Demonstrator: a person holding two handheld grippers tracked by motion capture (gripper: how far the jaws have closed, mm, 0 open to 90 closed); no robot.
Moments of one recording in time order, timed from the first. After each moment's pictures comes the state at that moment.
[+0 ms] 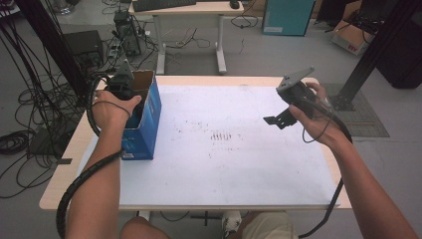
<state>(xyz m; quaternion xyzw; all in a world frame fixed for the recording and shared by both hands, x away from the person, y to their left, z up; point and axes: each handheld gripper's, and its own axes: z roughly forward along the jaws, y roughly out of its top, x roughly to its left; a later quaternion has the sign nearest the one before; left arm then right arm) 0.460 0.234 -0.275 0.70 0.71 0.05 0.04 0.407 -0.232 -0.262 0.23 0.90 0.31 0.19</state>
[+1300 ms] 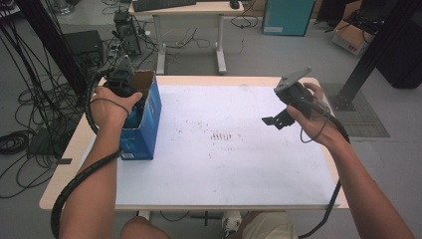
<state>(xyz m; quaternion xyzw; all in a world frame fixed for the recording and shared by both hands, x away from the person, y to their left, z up) 0.455 0.228 -0.255 0.71 0.70 0.08 0.05 0.409 -0.226 -0.266 0.23 0.90 0.31 0.19</state>
